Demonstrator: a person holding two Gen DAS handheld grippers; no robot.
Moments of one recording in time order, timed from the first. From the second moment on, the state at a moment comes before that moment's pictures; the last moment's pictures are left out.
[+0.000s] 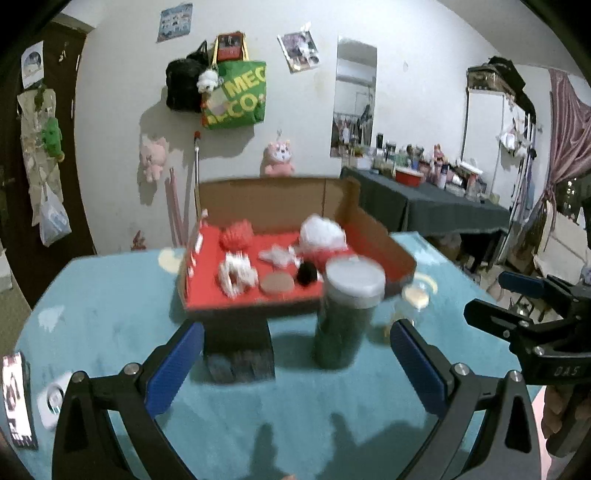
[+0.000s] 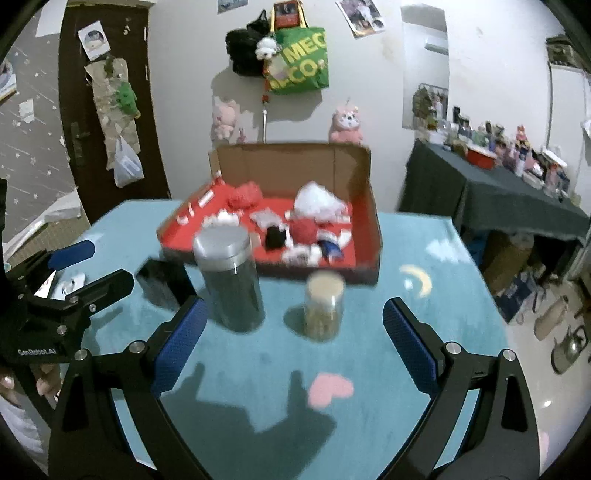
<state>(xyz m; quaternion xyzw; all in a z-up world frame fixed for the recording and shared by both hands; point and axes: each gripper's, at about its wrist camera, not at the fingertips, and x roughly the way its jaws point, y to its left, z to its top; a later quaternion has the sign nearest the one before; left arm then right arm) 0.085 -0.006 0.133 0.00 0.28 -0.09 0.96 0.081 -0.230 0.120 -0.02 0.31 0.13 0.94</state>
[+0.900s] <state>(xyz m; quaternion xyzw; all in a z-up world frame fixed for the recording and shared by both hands) 0.099 -0.015 0.015 0.01 0.42 -0.03 0.91 0.091 -0.230 -0.005 -0.02 0.42 0.06 0.91</state>
